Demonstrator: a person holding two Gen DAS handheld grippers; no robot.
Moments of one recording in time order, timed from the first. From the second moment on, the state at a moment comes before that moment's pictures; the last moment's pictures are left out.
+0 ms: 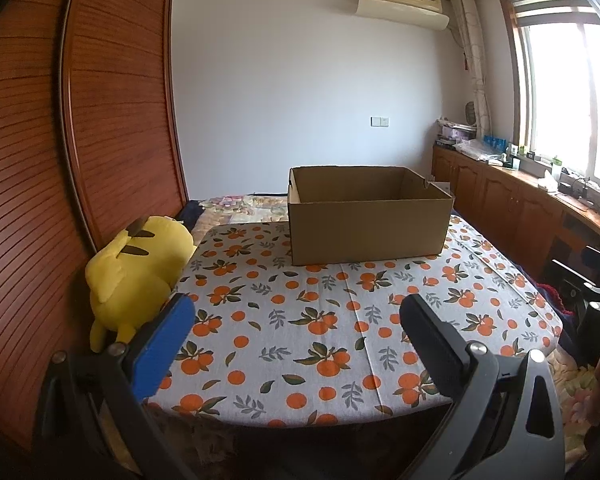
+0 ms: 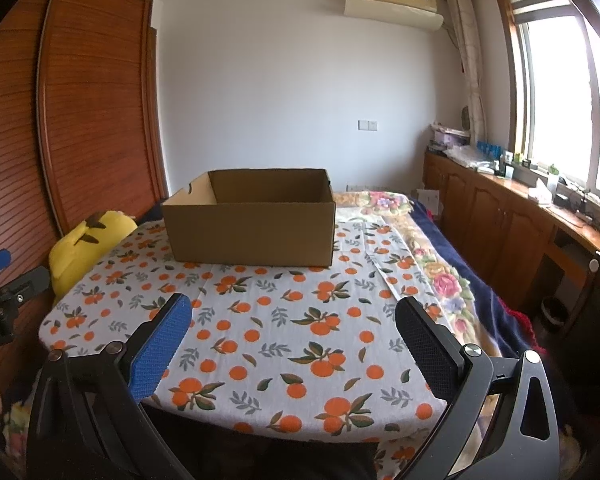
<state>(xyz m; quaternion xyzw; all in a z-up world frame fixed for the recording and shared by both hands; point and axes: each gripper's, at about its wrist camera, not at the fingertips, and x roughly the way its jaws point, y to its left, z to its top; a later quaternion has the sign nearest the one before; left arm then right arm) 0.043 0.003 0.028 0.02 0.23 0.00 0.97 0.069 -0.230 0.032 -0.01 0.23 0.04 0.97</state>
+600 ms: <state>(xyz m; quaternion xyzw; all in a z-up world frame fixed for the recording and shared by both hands) 0.040 0.001 0.028 0.02 0.22 0.01 0.97 0.065 -0.233 0.033 -0.01 0.23 0.04 0.97</state>
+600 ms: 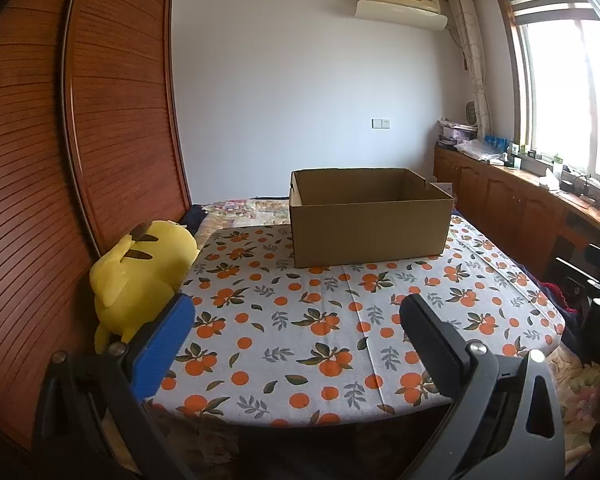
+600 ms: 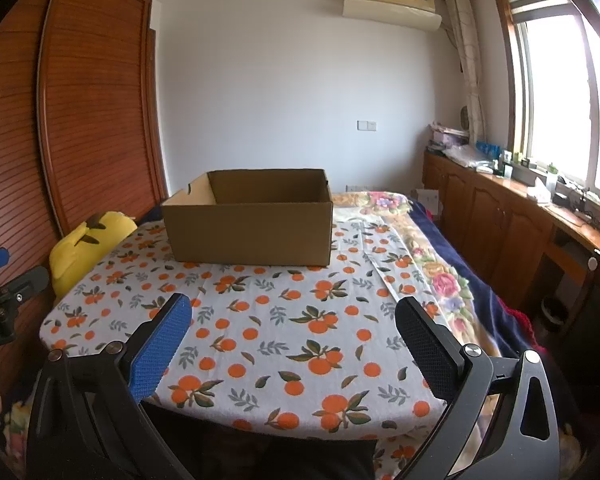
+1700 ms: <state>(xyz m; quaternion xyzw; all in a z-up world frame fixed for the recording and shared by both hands) 0.040 0.001 0.035 0.03 0.22 0.01 0.98 0.064 -0.234 0.039 -0.01 0.22 0.04 0.97</state>
